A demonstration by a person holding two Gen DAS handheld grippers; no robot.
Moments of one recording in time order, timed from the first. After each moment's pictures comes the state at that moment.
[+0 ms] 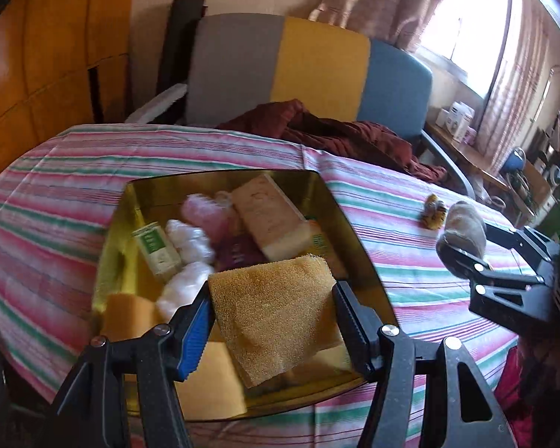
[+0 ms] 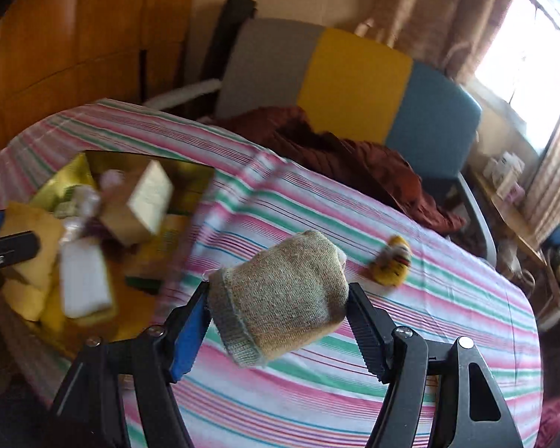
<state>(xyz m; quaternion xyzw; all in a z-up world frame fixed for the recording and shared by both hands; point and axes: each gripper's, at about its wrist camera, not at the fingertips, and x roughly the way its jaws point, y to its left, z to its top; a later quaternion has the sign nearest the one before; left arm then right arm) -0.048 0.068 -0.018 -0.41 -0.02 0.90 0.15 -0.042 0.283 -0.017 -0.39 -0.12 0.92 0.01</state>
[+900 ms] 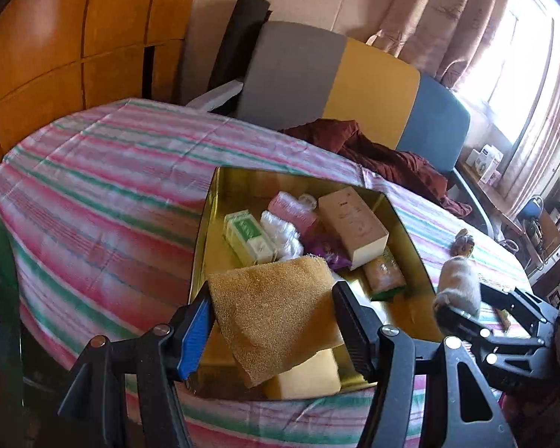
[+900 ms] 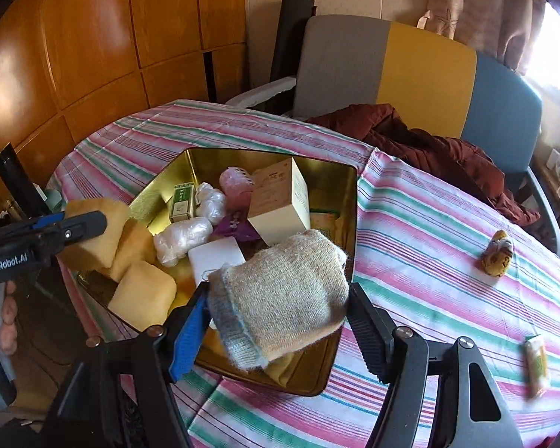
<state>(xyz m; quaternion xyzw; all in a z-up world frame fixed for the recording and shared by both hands) -0.045 -0.022 -0.023 -0.40 -0.09 0.91 0.10 -0.027 0.192 -0.028 -0.41 -0.05 0.91 -0.11</state>
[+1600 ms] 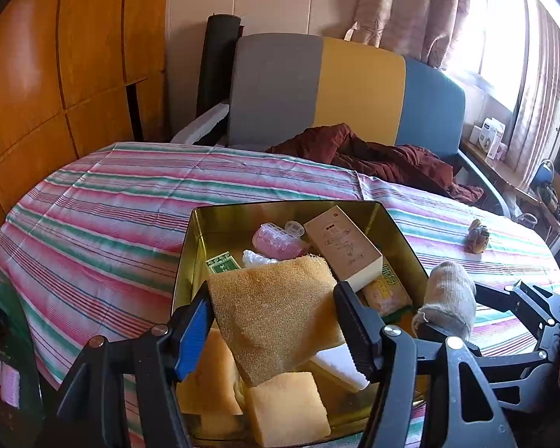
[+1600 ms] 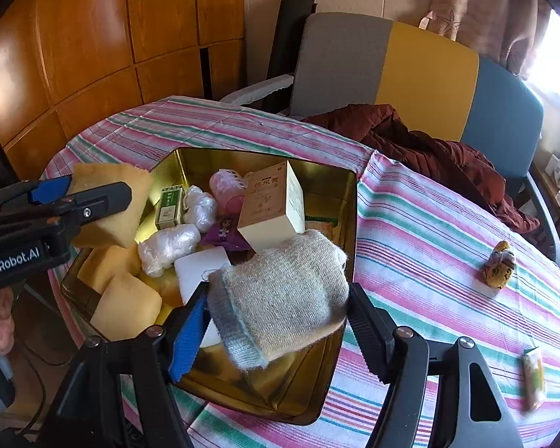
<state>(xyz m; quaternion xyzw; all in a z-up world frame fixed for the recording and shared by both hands) -0.069 0.021 -0.011 -0.38 0.00 0.92 0.08 -0.048 0.191 -0.035 -0.41 -0.06 0.90 -0.10</state>
